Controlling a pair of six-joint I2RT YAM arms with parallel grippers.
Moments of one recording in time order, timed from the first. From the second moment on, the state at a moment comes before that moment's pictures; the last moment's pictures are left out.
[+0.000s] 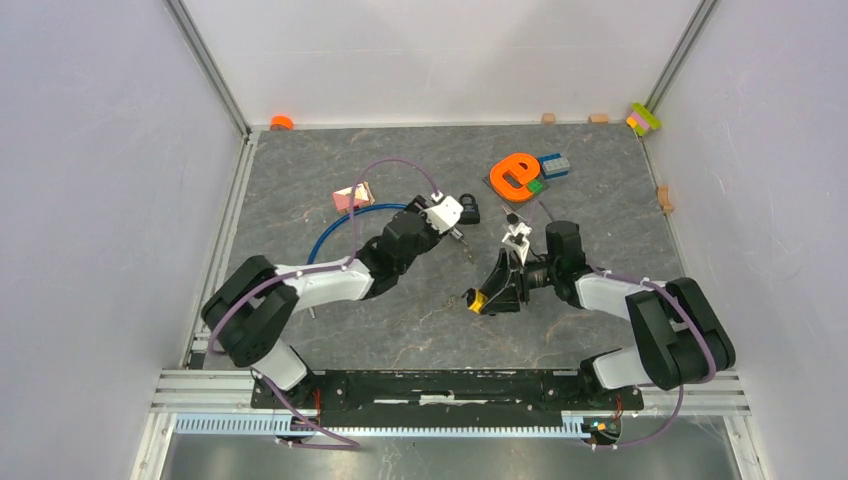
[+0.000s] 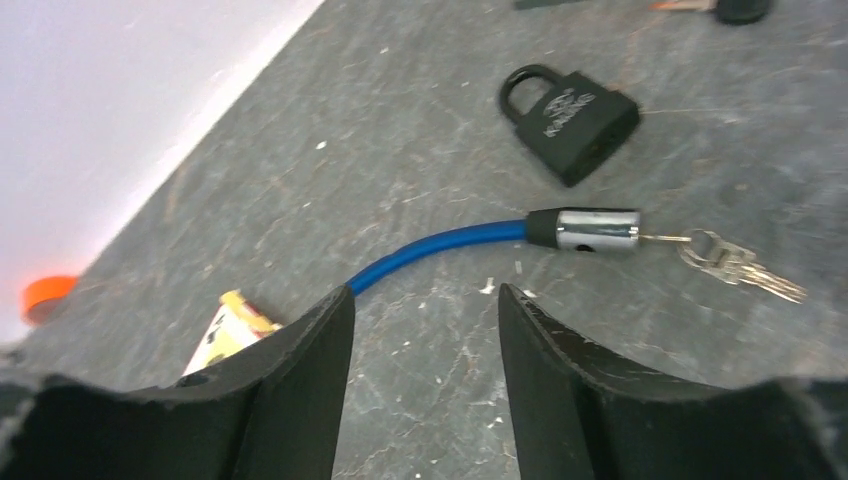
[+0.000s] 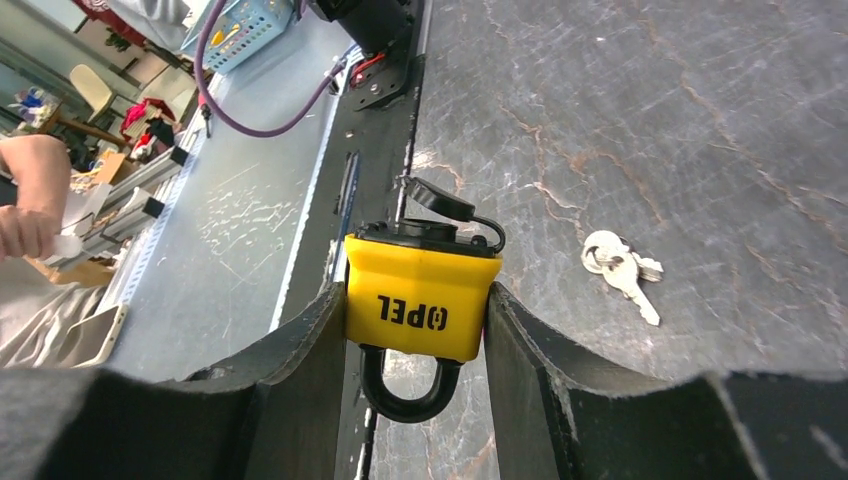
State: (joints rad) left arm -0.82 1.61 0.79 0.53 -0.41 0.43; right arm 0.31 1.42 0.42 0.41 -1.42 0.02
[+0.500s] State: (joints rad) left arm -0.71 1.38 0.86 0.11 0.41 0.26; right arm 0.26 1.59 0.85 -0.74 -1.23 -1.05
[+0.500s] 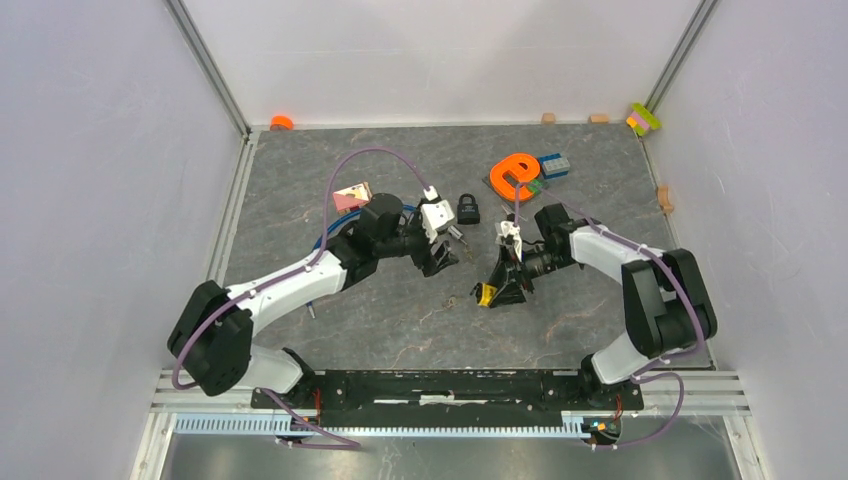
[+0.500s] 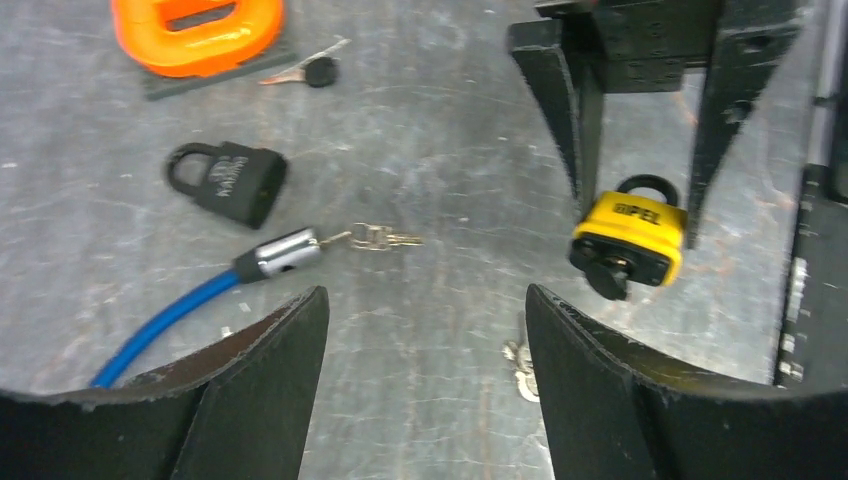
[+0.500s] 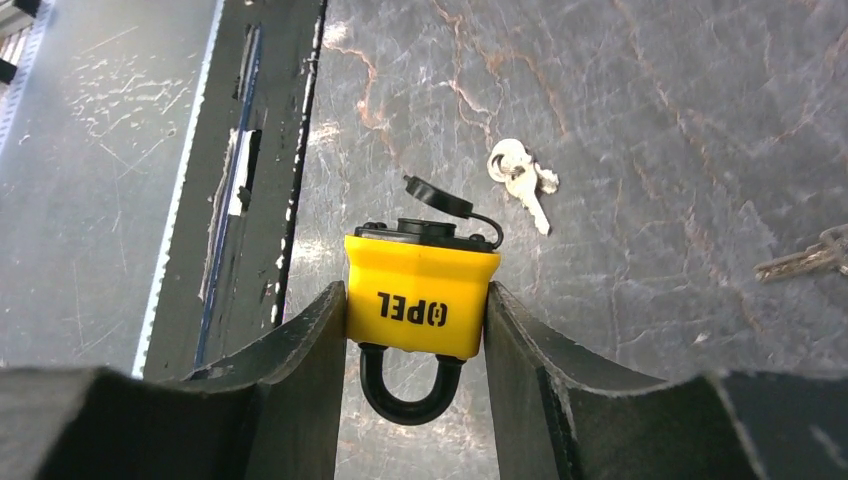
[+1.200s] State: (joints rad) left arm -0.73 1.56 0.91 0.06 0.72 0.19; right arm 0.27 1.32 0.70 -0.37 -1.04 -0.66
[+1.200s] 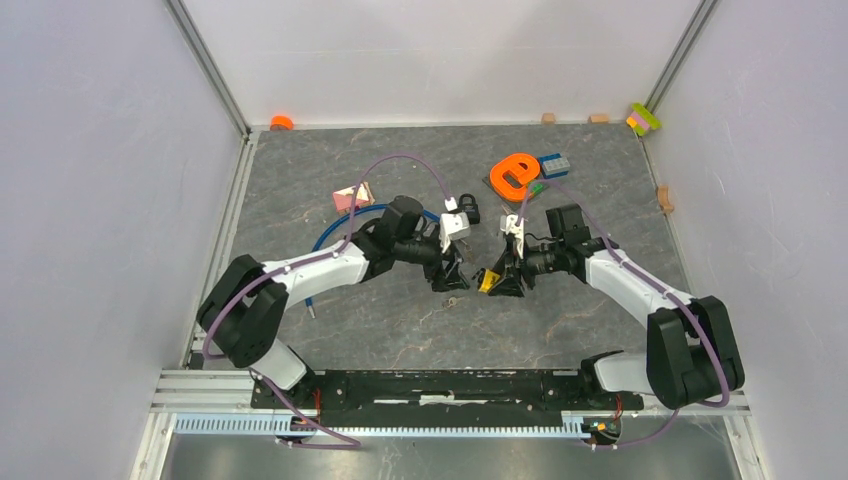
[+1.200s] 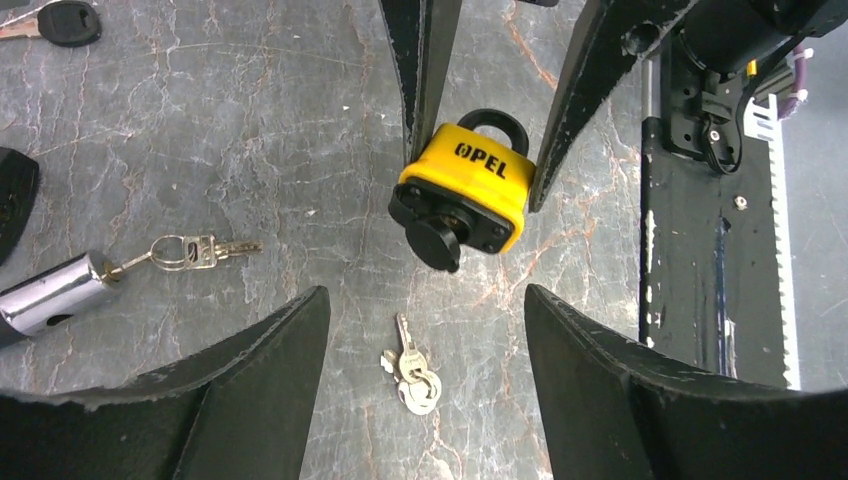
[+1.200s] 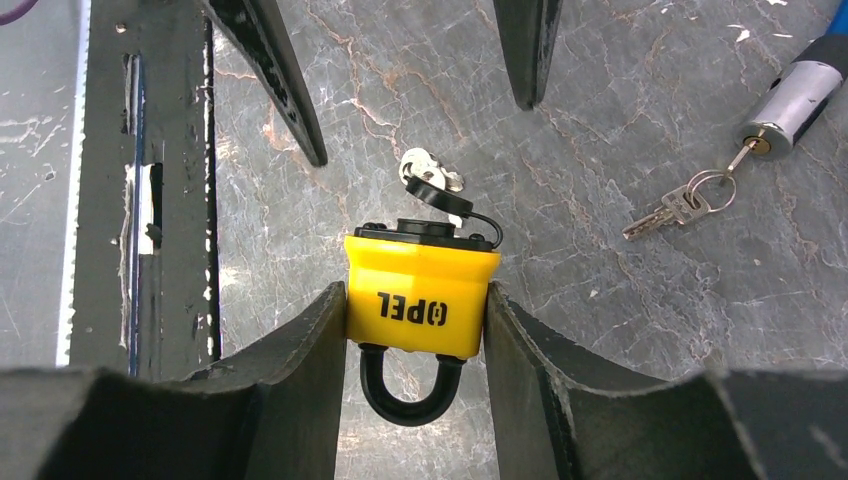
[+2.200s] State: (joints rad) left arm -0.77 1.72 1.07 -0.01 0.22 0.16; right arm 0.36 1.30 0.63 -0.33 -0.80 -0.74
